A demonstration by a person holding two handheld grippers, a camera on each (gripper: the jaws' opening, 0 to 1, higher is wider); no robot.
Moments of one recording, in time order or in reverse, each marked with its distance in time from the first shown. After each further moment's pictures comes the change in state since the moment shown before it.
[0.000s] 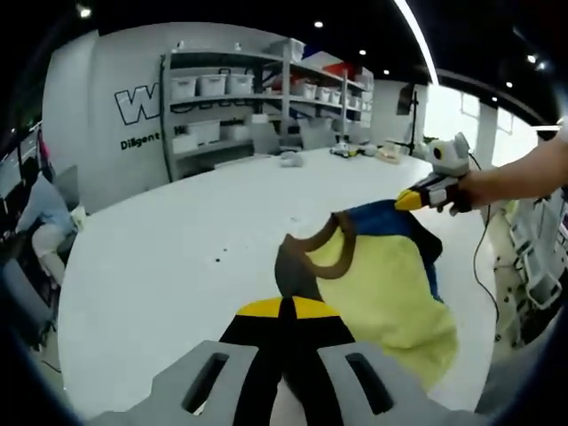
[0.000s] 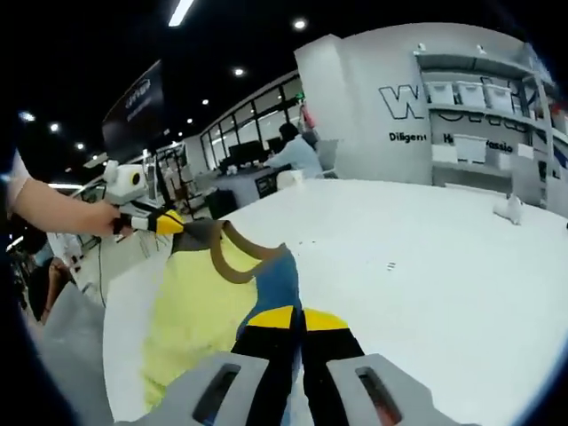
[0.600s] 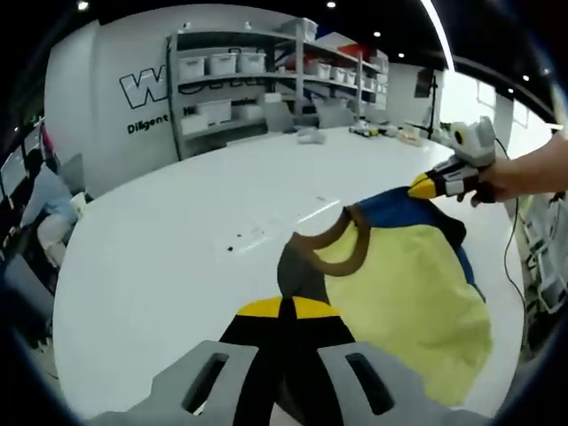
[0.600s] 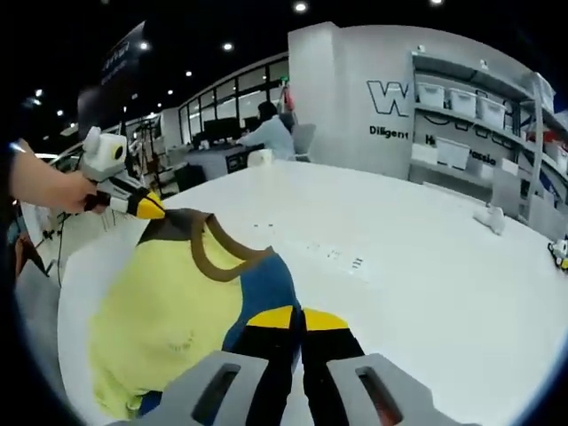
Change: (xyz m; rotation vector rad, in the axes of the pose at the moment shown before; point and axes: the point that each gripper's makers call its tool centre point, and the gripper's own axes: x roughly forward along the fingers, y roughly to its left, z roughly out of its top) left arm 0.065 0.033 -0.026 -0.019 0.105 0.063; right arm 0.054 -0.041 -0.022 -0.085 0.113 -0.117
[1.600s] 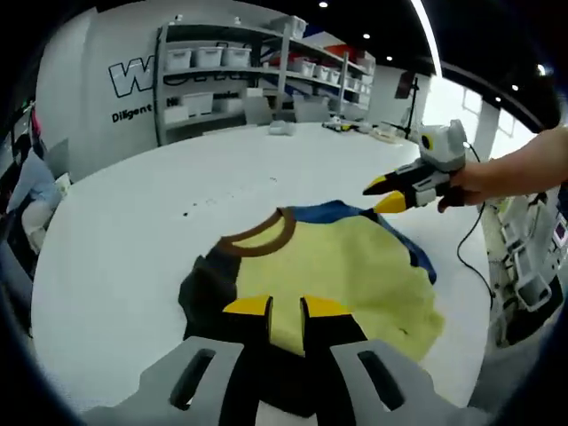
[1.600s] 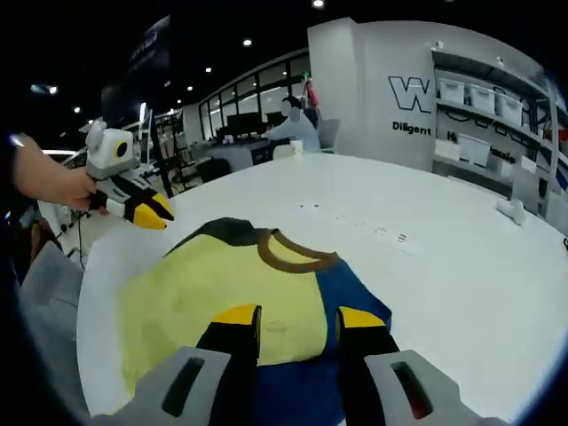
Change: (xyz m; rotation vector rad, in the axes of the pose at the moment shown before) left arm -0.063 -0.095 -0.060 -0.011 0.019 -0.136; right arm -0.049 0.092 -0.035 -0.009 -0.068 0.189
